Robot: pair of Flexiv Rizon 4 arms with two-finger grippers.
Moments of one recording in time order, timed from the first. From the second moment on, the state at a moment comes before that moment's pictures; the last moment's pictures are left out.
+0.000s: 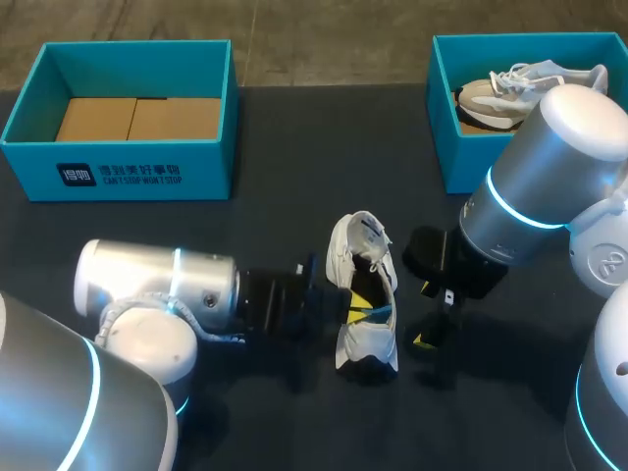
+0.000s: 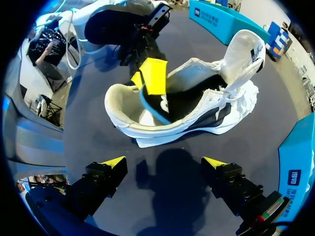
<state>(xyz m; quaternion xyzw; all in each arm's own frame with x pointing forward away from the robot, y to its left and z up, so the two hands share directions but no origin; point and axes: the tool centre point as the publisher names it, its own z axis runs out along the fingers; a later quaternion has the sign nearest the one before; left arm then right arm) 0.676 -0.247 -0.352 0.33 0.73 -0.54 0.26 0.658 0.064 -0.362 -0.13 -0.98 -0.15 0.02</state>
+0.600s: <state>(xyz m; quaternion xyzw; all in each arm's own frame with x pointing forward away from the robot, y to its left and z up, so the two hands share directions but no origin) 0.681 -0.252 -0.348 0.33 0.73 -0.55 0.25 0.658 0.064 -0.362 -0.13 -0.98 -0.15 0.02</state>
